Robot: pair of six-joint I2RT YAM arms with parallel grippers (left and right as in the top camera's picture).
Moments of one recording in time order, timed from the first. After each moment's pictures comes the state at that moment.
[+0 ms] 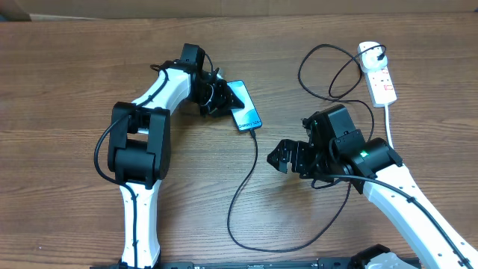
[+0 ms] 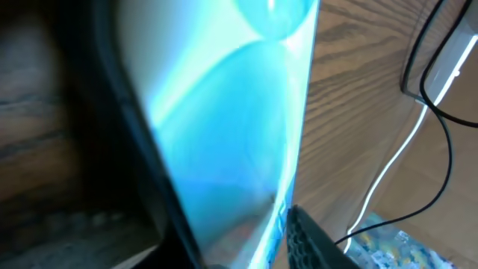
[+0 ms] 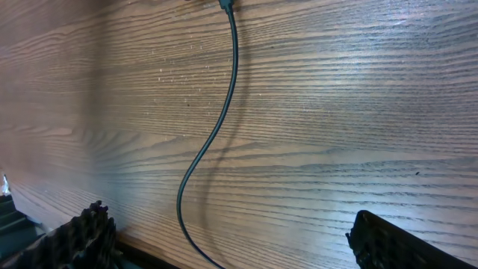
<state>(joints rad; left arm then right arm) -0.21 2.36 1.74 -0.76 0.76 -0.47 0.41 1.27 0.95 -0.85 -0.37 0.60</state>
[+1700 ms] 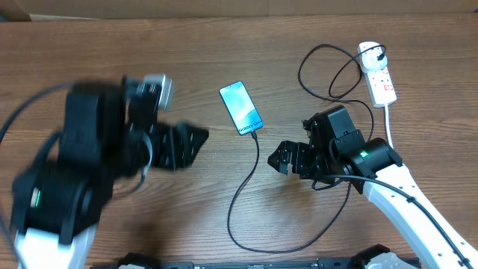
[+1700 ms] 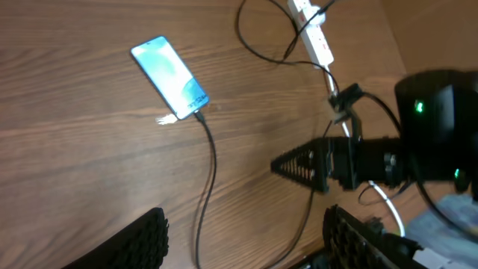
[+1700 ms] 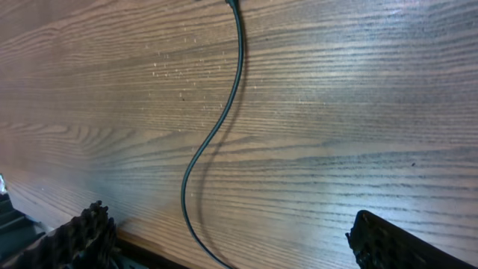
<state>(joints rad) -0.24 1.12 1.58 -1.29 0.39 -0.29 0.41 1.27 0.95 -0.87 -0.37 0.60</state>
